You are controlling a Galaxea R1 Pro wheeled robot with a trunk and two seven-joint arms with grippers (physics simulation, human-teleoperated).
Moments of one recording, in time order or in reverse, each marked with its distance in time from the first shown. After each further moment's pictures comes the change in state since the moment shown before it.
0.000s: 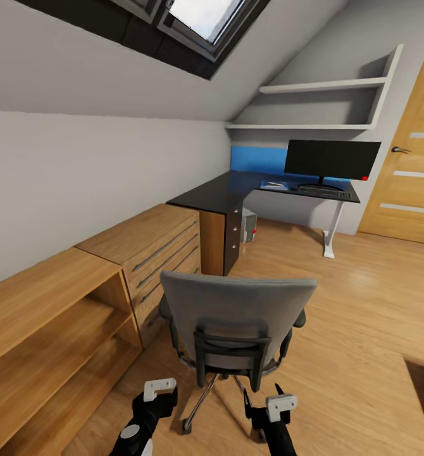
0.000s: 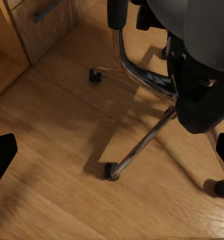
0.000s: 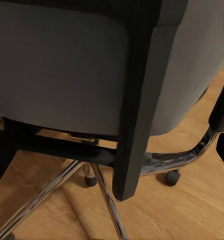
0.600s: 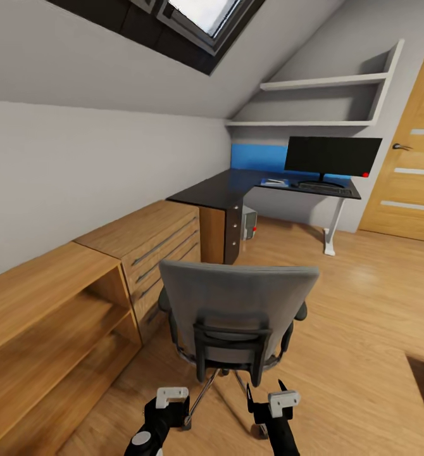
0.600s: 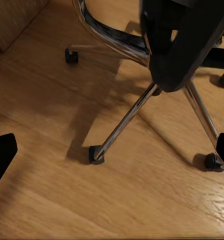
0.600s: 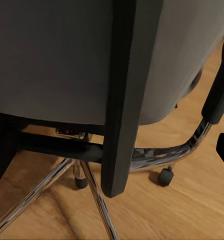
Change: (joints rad) left arm 0.000 -0.017 -0.087 0.051 -0.001 -0.002 -0.005; right arm 0.000 0.000 0.001 -0.027 -0.002 0.001 -0.028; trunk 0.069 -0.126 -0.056
